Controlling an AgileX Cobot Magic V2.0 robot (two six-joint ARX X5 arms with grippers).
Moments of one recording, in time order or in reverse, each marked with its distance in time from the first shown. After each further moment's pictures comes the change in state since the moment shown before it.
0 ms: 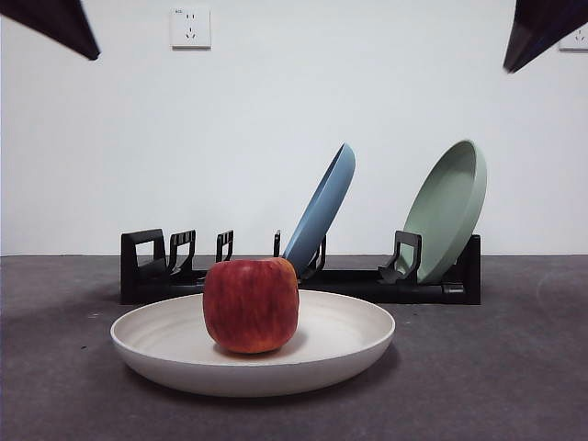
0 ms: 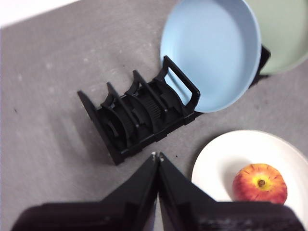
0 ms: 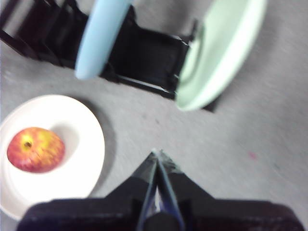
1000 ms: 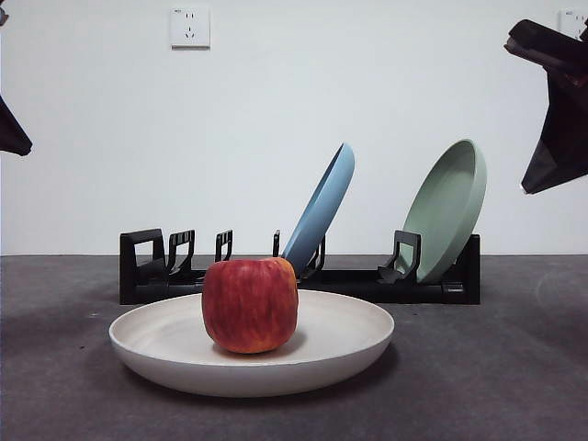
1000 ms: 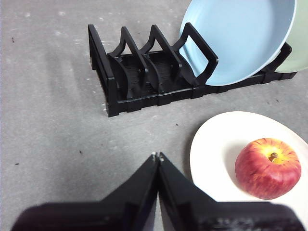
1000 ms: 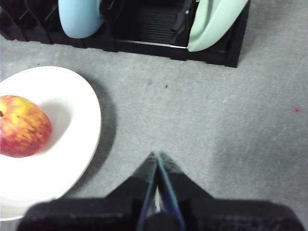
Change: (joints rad) left arm 0.037 -0.359 -0.586 0.356 -0.013 -0.217; right arm 0.171 -0.330 -0.658 0.467 0.158 0.217
